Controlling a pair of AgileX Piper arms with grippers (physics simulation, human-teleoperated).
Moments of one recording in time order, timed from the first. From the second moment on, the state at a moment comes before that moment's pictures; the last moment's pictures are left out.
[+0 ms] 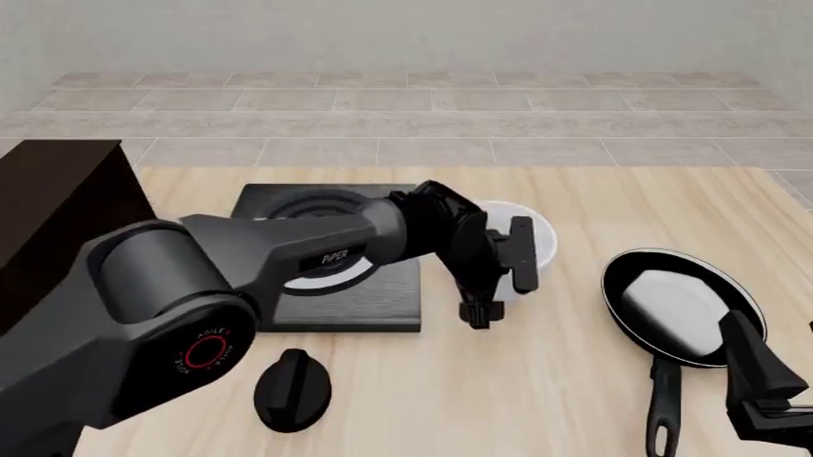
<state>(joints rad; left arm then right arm) -0.83 2.30 -1.82 0.67 0.85 0.00 0.04 -0.01 -0.03 0.02</state>
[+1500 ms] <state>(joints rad) -0.74 2.13 -1.88 0.58 0.71 0.01 0.04 0.00 -0.03 0.02</state>
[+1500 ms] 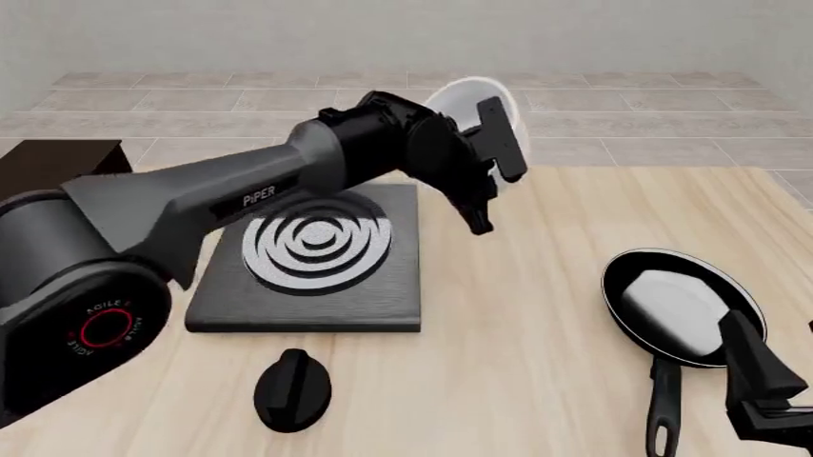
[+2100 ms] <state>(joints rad) -0.62 1.83 -1.61 0.46 0.61 0.01 0.04 0.00 -0.03 0.02</state>
